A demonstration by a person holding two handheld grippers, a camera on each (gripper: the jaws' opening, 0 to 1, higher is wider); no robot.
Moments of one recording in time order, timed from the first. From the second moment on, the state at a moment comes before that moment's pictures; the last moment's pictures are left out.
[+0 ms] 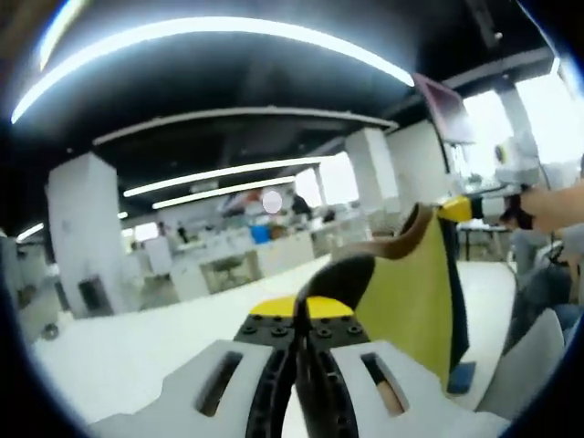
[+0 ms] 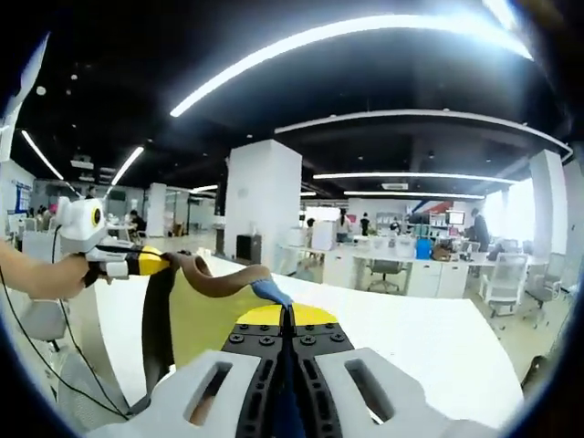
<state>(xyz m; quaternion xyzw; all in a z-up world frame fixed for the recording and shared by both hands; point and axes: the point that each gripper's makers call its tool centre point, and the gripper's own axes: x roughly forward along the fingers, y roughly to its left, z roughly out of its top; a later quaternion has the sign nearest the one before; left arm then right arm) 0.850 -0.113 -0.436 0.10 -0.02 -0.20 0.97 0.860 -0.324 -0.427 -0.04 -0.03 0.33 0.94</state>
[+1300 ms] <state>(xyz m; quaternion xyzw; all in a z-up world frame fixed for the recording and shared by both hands) 0.973 -0.098 -0.514 0.09 0.06 -0.20 0.97 0.970 -0.304 -0.500 -0.01 0.04 0.33 0.94</state>
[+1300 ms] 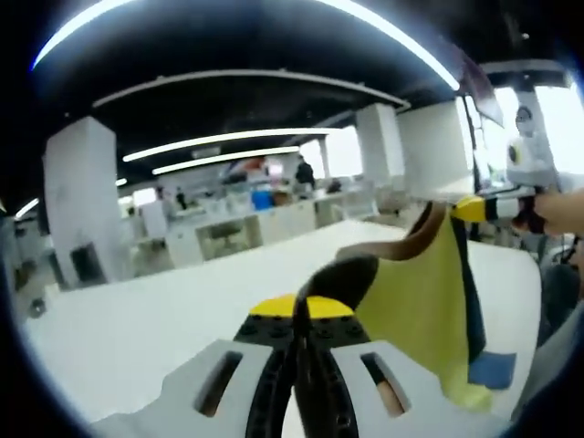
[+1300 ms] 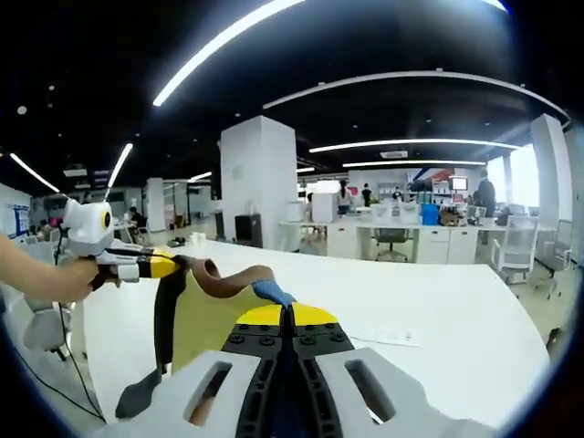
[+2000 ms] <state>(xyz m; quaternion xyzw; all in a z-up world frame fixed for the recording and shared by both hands) 1.031 -0.091 -0.581 0.07 0.12 -0.19 0.97 1.031 -0.292 -0.577 -0.02 0.09 0.34 0.94</state>
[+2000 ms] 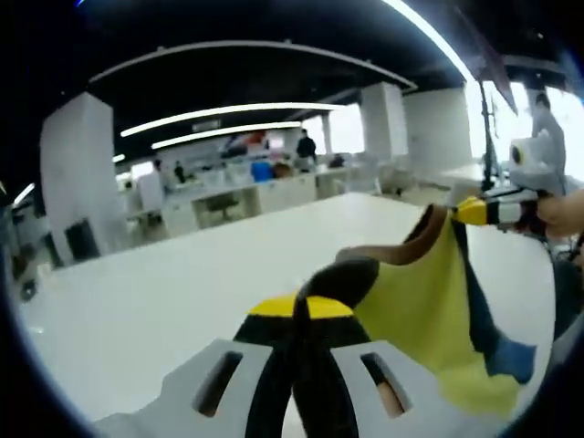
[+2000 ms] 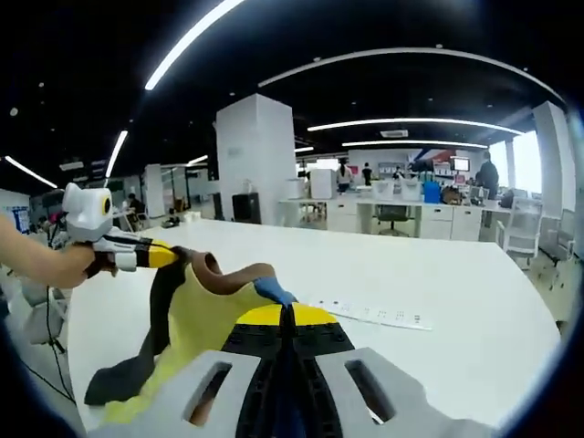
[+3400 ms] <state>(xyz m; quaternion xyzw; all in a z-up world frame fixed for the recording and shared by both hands) 1.084 -0.073 -0.675 0.04 0.23 -0.16 0.96 1.092 -0.273 -0.666 -0.06 0.17 0.35 0.92</state>
